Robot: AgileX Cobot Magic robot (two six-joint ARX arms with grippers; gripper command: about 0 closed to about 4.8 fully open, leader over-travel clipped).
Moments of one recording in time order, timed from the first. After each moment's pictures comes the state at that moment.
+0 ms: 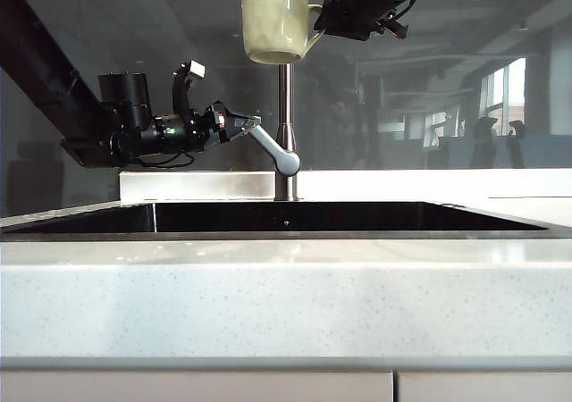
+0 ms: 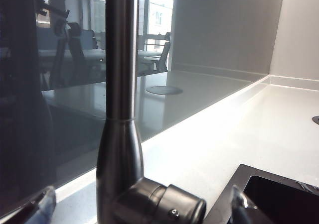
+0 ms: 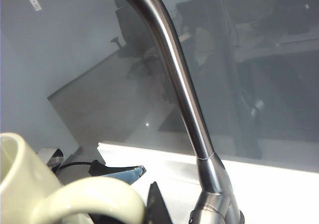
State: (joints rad) left arm -0.15 2.55 2.02 0.86 0.85 -0.22; right arm 0.35 1.90 1.67 0.24 -0.13 0.32
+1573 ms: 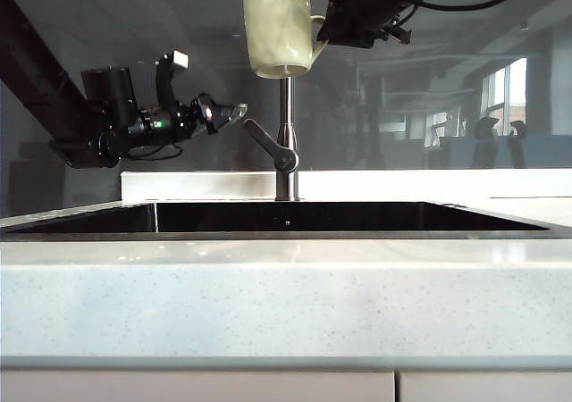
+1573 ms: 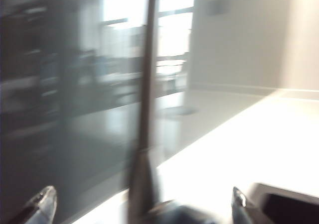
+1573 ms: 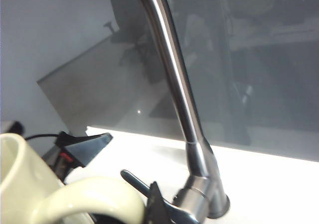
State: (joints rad) left arm -0.12 2.55 2.02 1.00 0.86 -0.26; right arm 0.33 1.90 1.67 0.19 -0.13 0.27
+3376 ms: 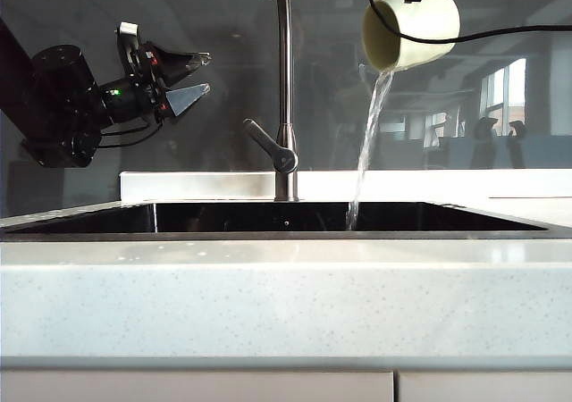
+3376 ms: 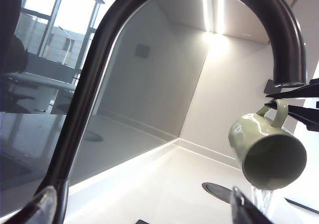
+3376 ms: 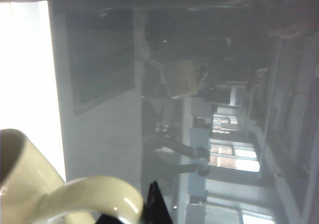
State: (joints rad) left arm -0.04 2.54 2.02 1.41 1.02 -1.06; right arm 0.41 1.65 1.67 -0.18 0.31 -1.52
